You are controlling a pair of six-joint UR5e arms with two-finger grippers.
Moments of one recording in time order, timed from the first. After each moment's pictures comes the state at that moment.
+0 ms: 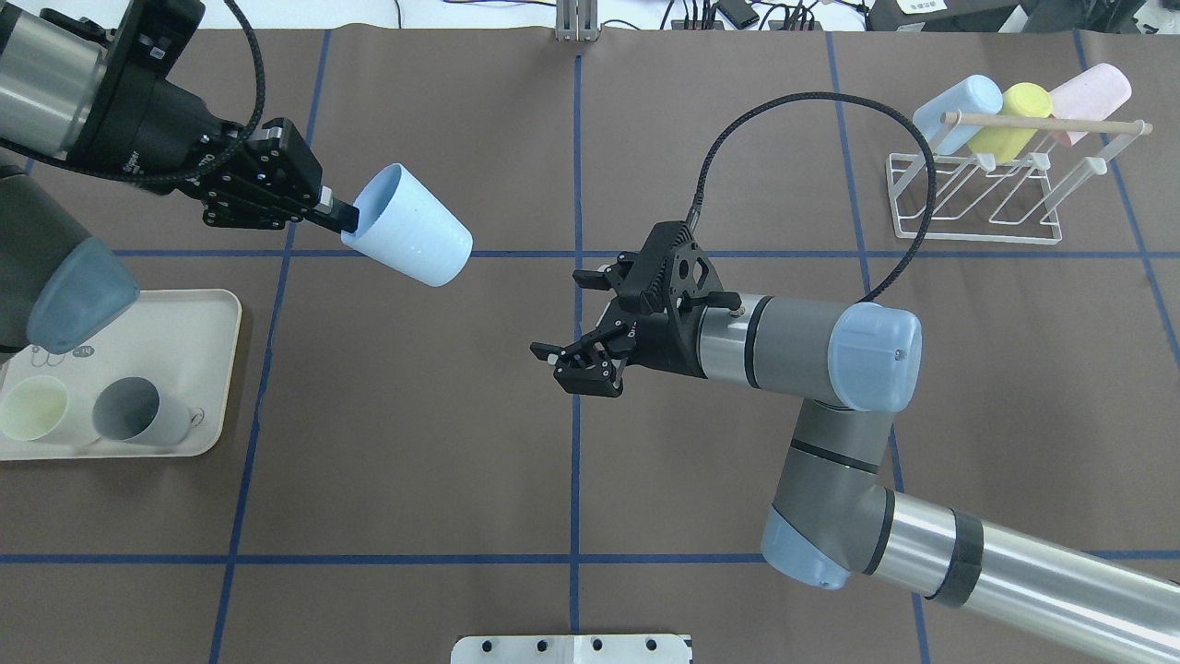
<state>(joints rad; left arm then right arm) -0.97 -1.99 -1.86 -2.39 -2.56 -1.58 0.45 -1.08 1.62 -0.32 1.67 0.42</state>
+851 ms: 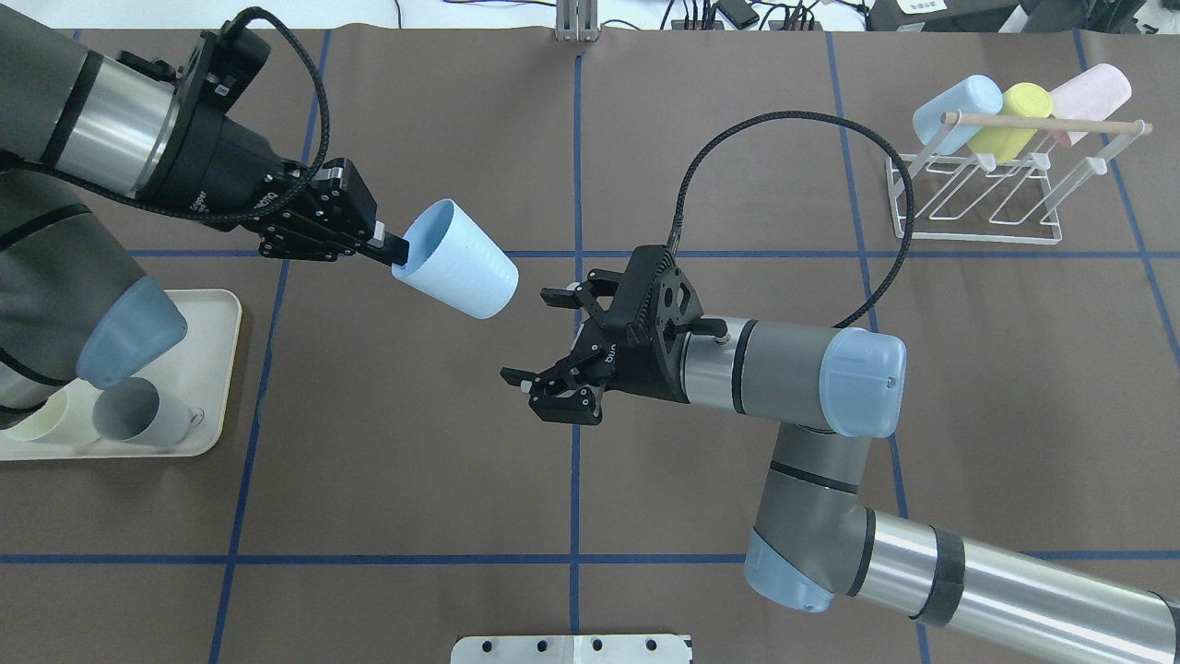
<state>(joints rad) -0.90 -2.01 -1.85 -2.39 -2.50 -1.58 0.42 -1.05 1.62 -0.25 1.66 0.41</state>
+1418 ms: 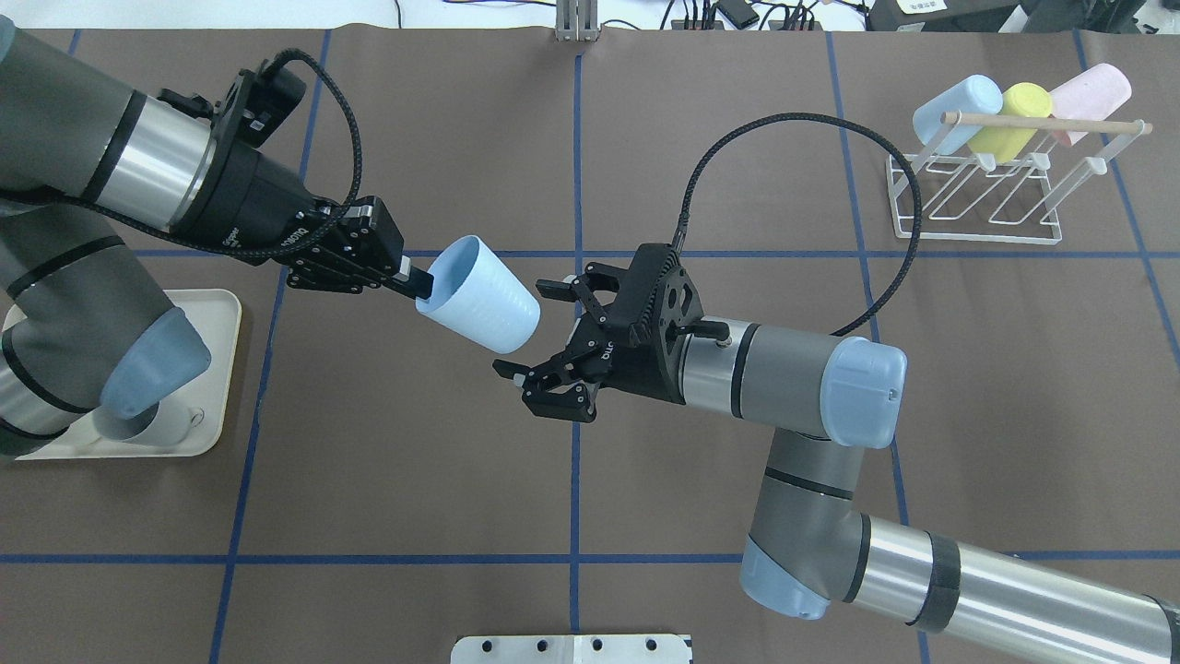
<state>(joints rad) -0.84 -2.02 -1.85 -2.40 -2.49 -1.58 0.40 -1.05 1.62 -0.22 1.60 0.41</state>
